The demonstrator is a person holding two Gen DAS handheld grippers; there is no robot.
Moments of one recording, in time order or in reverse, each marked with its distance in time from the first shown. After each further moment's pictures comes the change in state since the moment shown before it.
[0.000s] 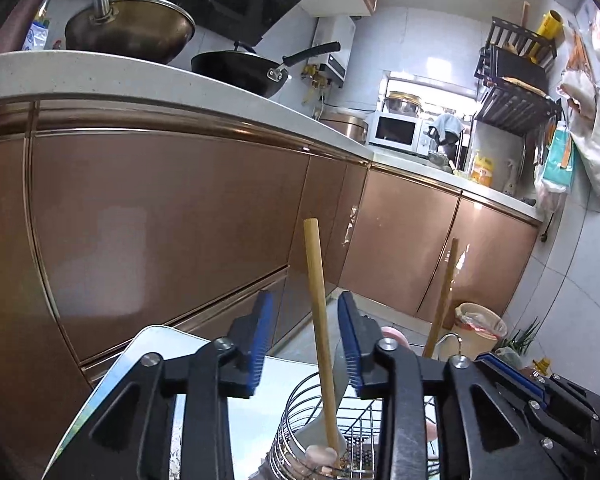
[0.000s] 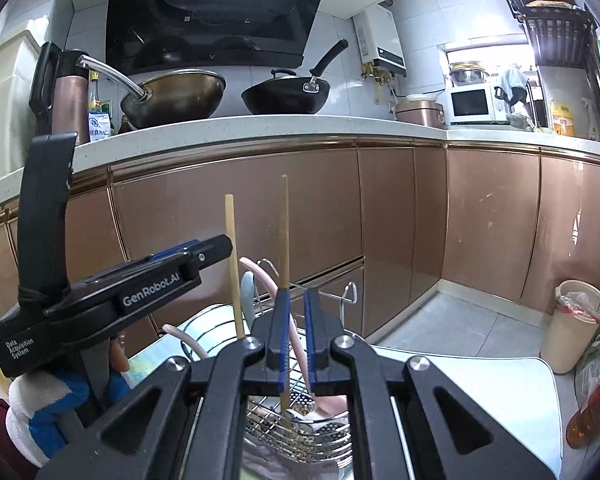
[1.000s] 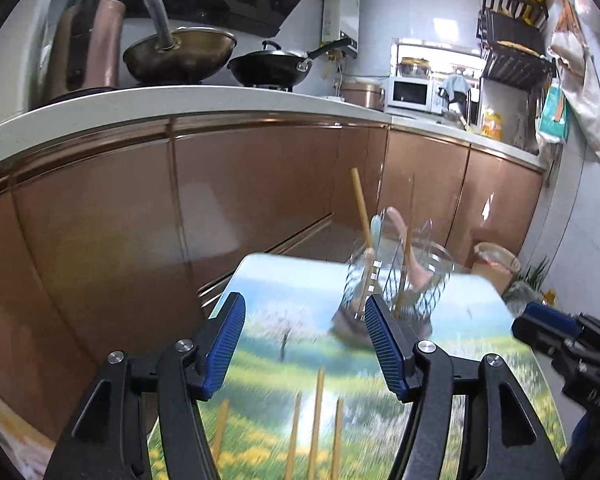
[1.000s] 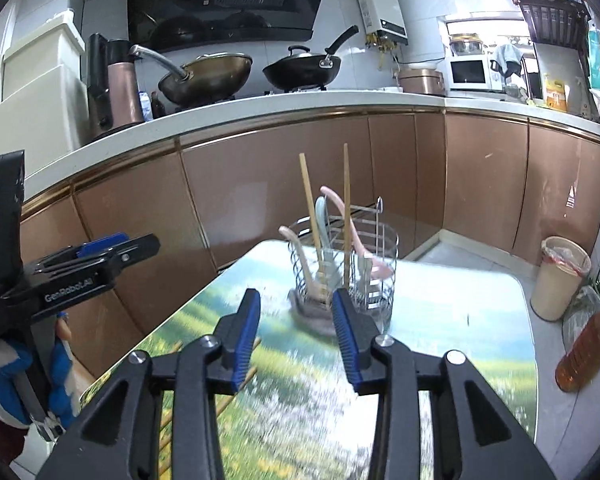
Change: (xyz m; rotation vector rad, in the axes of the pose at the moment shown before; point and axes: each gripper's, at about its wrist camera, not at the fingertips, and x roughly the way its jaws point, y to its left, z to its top) left arm -0.205 0.029 -0.030 0.101 0.157 0.145; right arm -0.147 0.066 -0.026 0.042 0.171 0.024
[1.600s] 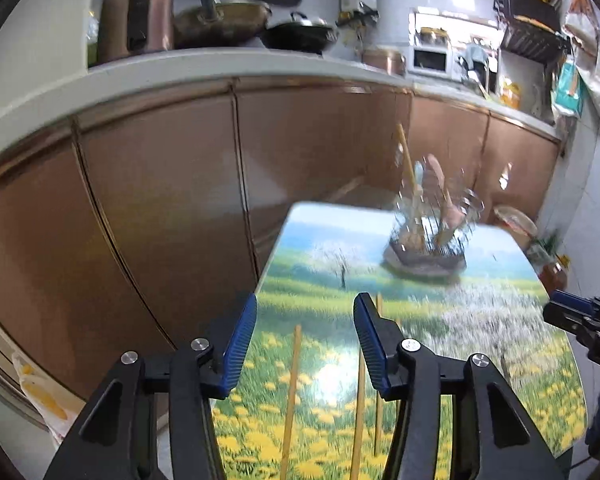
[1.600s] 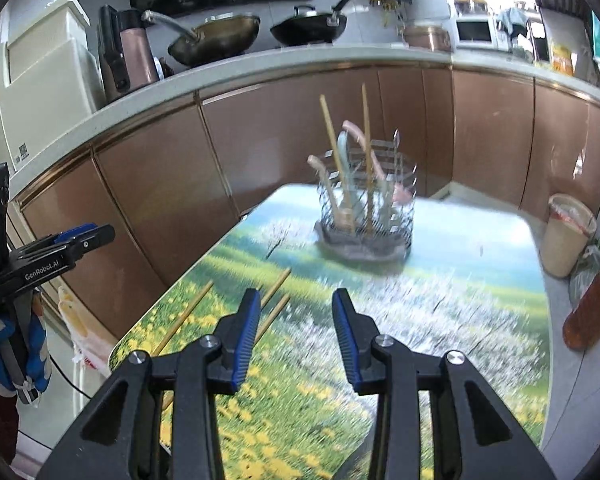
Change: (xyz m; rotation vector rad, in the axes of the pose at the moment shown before) left arm -0.044 0.059 -0.039 0.017 0.156 0.049; right arm -0.013 0.023 -0.040 0.049 0.188 0.050
